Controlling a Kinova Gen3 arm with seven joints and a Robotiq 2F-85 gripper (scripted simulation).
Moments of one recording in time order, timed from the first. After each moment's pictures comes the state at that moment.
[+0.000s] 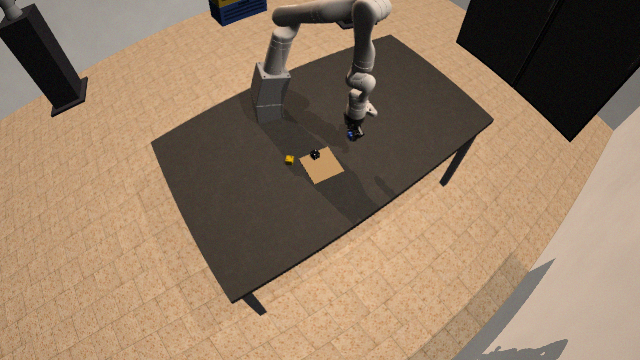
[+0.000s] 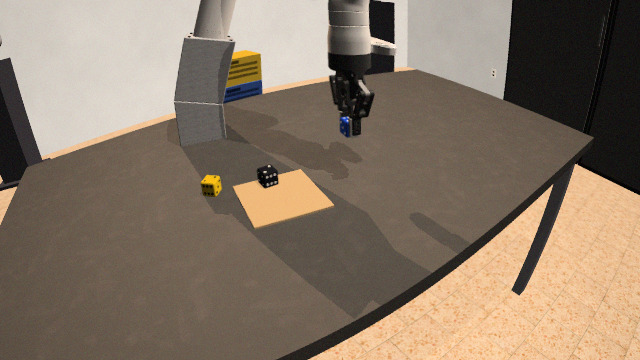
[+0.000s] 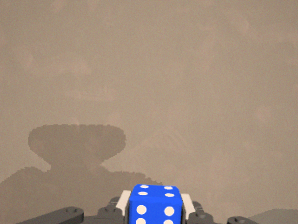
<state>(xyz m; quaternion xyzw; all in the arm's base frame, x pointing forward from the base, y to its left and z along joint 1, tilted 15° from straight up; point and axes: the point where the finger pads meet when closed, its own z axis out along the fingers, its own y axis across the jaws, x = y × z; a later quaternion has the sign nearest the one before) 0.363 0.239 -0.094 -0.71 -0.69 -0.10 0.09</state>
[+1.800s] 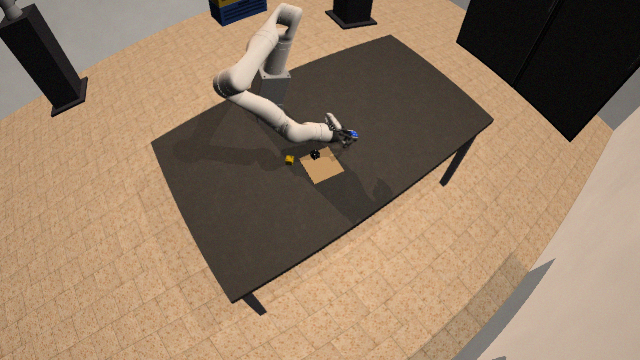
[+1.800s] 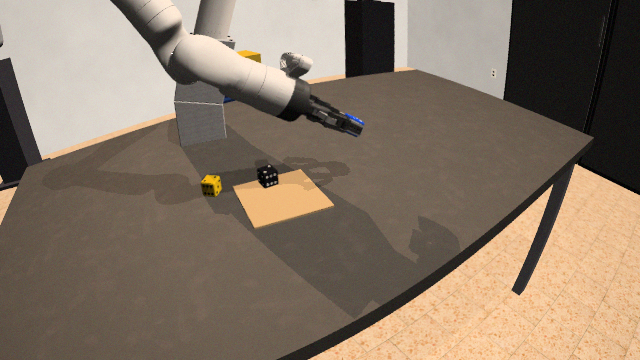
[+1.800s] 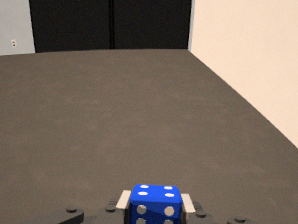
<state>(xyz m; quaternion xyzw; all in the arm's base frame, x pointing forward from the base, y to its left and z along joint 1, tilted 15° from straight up) 0.367 0.234 -0.093 -0.57 -0.56 -0.44 0.41</state>
